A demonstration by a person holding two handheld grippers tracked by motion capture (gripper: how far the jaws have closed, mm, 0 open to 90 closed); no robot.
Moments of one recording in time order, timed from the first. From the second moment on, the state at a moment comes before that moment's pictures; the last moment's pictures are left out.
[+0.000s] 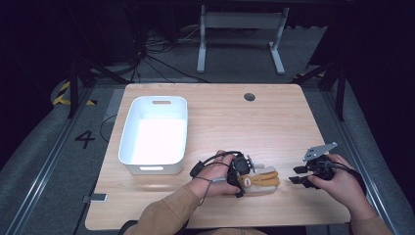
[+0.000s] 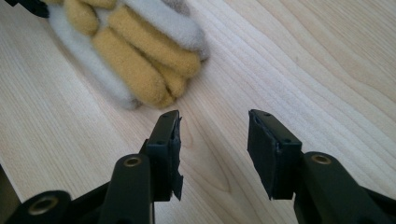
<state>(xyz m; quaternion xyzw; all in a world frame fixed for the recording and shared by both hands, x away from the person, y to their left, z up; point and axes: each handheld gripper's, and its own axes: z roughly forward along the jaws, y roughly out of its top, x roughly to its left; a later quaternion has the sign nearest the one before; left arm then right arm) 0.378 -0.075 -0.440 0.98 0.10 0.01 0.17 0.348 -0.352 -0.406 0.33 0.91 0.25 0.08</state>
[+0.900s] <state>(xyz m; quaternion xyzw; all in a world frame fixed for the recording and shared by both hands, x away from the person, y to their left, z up) 0.377 -0.074 -0.437 0.98 0.09 0.01 0.18 0.349 -0.348 -0.410 0.33 0.91 0.25 0.07</state>
